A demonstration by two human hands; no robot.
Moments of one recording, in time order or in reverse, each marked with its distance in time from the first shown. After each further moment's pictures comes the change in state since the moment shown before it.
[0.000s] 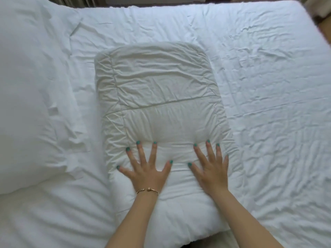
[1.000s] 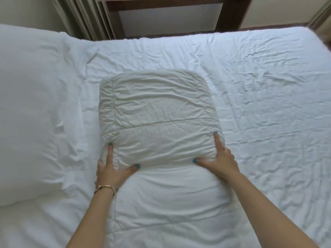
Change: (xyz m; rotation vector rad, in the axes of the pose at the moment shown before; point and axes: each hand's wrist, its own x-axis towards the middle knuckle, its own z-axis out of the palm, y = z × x) left_hand 0.082 -0.044 -0.055 -0.499 -0.165 -0.395; right_hand 0.133 0.046 -0.073 0.369 -0.271 0.190
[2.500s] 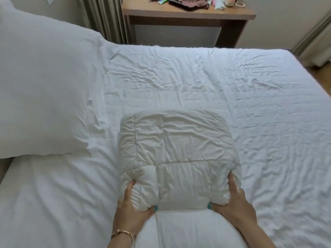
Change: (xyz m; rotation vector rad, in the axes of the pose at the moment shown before) left_hand -0.232 -0.157 0.021 -0.153 -0.122 0.072; right_hand -0.260 0.100 0.071 -0.130 -0.031 0.093
